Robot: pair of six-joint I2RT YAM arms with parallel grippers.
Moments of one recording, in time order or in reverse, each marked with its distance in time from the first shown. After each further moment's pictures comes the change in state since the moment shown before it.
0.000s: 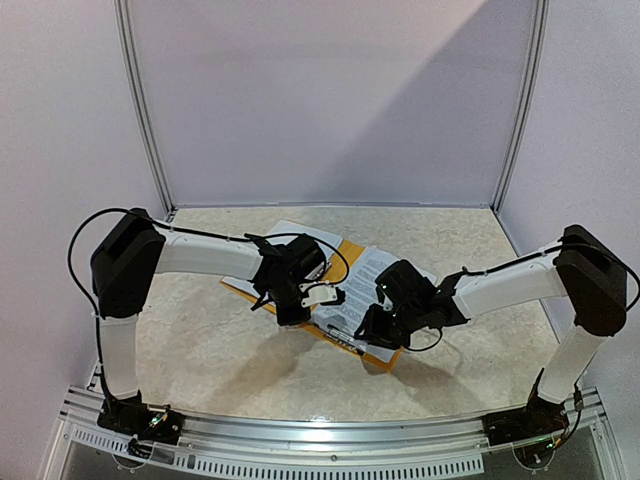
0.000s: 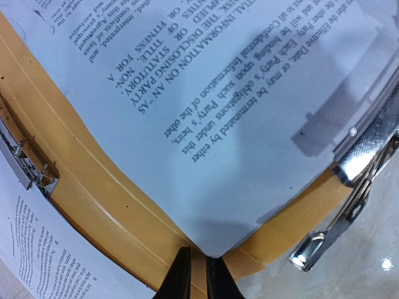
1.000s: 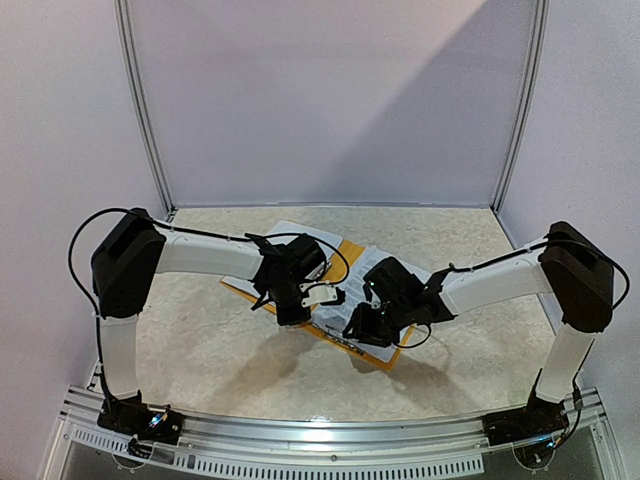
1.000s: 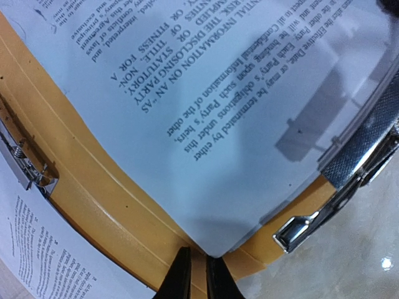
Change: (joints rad) left arm 0.000 0.003 0.005 -0.006 0.000 0.000; right arm 0.016 0.077 0.088 -0.009 -0.024 -0.045
